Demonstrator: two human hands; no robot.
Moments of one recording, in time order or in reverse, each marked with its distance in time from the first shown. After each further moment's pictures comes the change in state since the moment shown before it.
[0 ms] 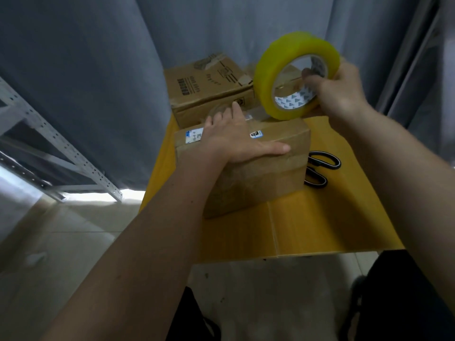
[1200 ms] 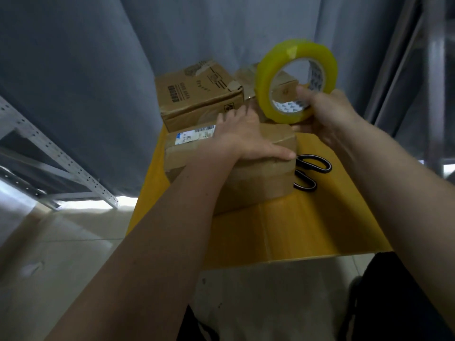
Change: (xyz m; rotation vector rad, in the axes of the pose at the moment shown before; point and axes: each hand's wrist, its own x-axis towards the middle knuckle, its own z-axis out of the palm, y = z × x) left_hand 0.019 0.038 -0.002 0.047 0.006 0.126; right_hand 0.010 0.028 -0.009 0.265 -0.007 0.357
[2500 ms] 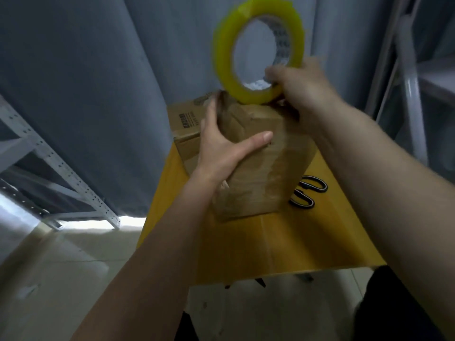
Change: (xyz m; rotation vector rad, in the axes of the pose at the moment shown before) left_hand -0.058 -0.028 -0.015 -1.082 0.547 0.038; right_hand -0.056 -0.090 0.052 -0.206 0.048 -0.331
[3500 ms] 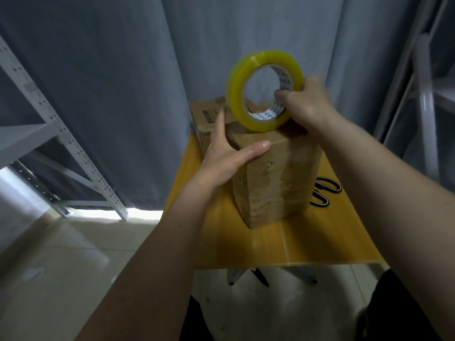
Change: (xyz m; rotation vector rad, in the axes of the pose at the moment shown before) left_hand -0.020 -0.019 -0.047 0.051 -0.092 -0.060; right_hand -0.022 0.000 0.031 -0.423 -0.022 -0.093
